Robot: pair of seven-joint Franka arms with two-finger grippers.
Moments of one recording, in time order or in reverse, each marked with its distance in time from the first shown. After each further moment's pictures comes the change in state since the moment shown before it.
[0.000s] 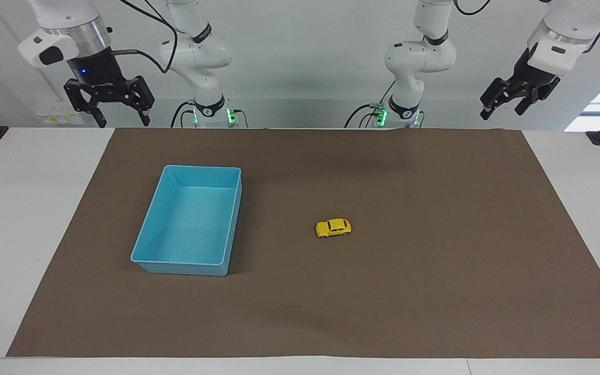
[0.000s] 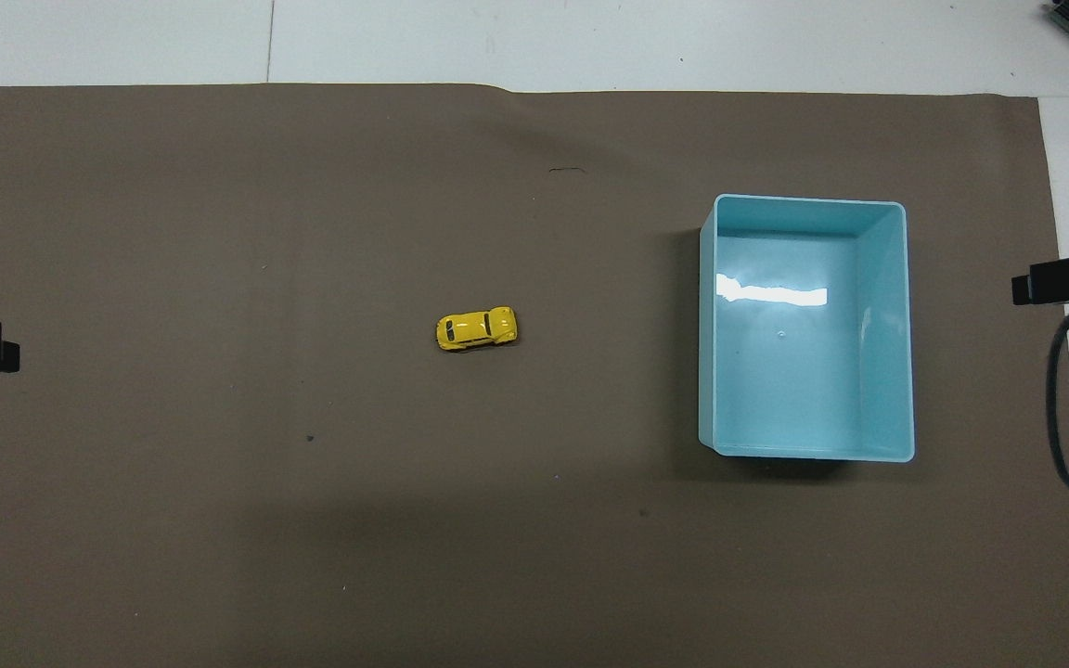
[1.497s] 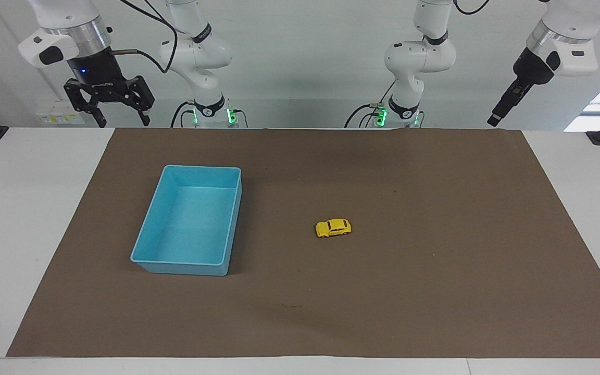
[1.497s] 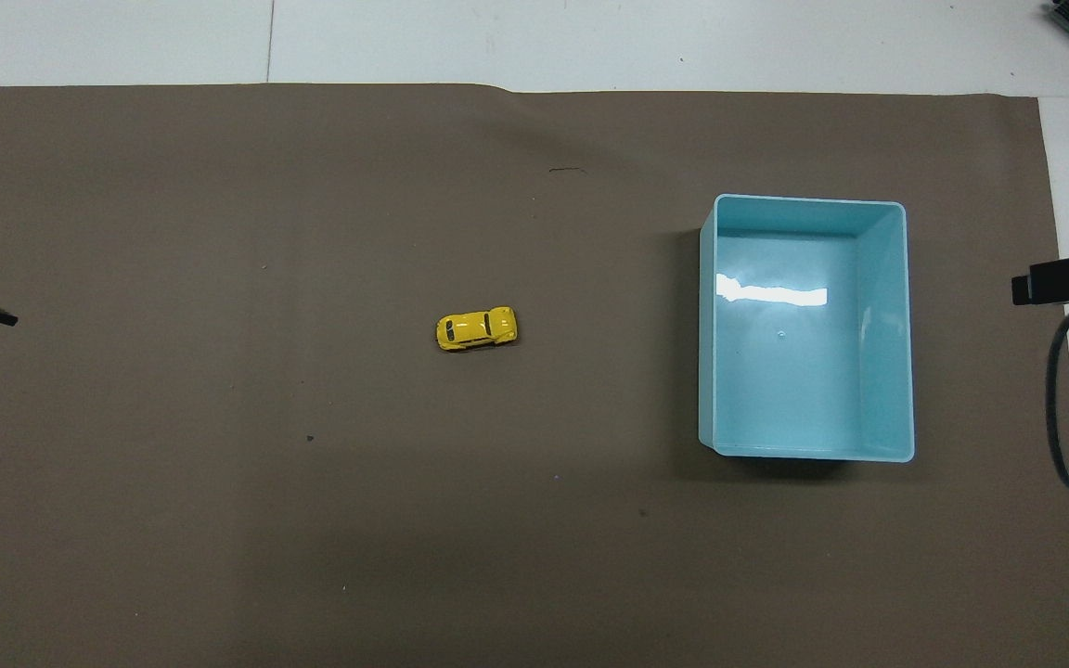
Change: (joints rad) left arm -0.001 -0.004 -0.008 -0.035 0.000 0.041 -0.879; right arm 0.000 0.000 0.000 0.000 0.000 0.000 0.000
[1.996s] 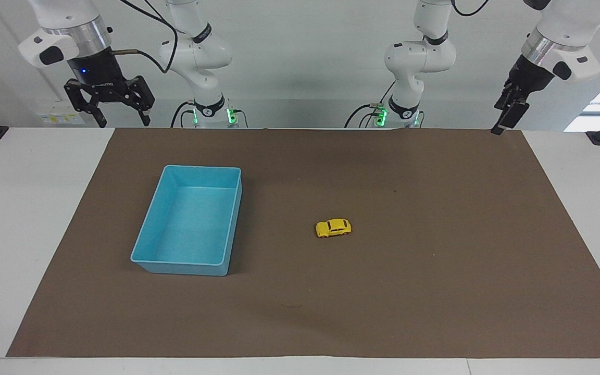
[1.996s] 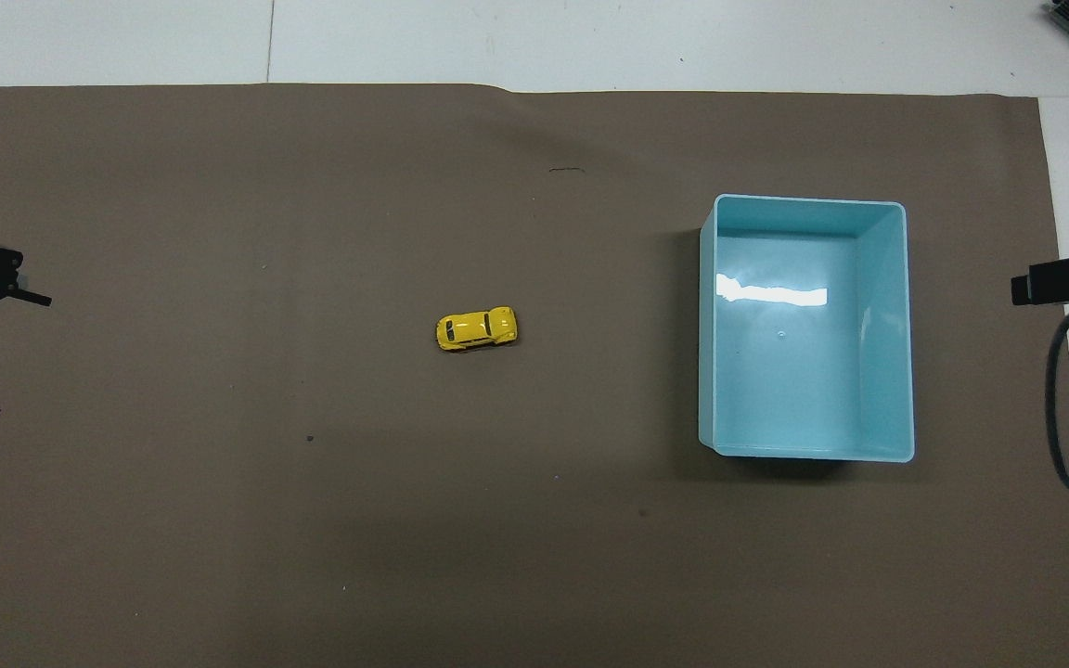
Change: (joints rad) left arm -0.037 0.002 -0.019 -0.049 -0.002 0.080 -0.212; right arm 0.000 0.000 0.000 0.000 0.000 0.000 0.000
